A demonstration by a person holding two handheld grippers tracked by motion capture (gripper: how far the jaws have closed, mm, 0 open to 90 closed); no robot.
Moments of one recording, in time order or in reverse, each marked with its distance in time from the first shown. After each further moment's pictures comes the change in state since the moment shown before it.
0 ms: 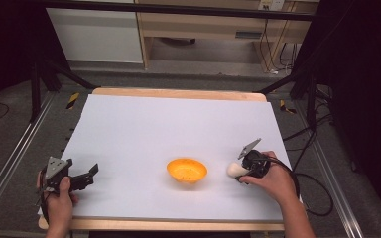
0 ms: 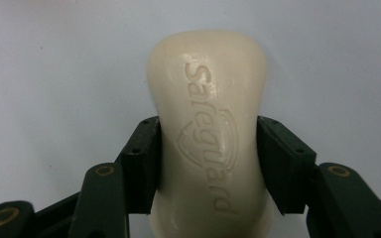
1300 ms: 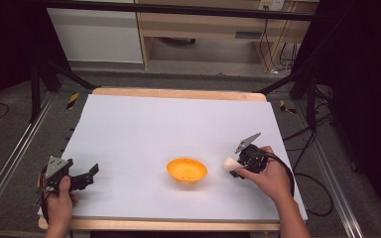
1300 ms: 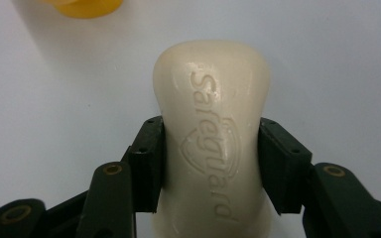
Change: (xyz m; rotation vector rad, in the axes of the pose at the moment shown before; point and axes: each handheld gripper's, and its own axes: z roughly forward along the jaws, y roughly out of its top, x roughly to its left) left arm 0.001 0.001 0.001 0.014 -0.008 -0.004; right arm 0.007 0.021 -0.018 -0.086 0.031 0.008
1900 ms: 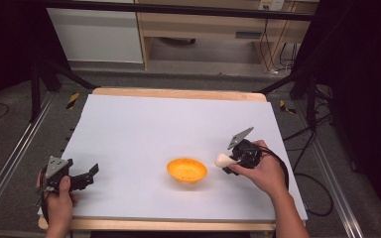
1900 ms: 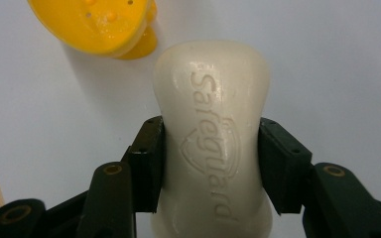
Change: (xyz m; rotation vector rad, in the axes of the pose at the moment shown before) left arm 0.000 0.000 0.000 0.000 0.002 0.000; right arm 0.012 0.029 -0.009 -0.024 0.027 -0.082
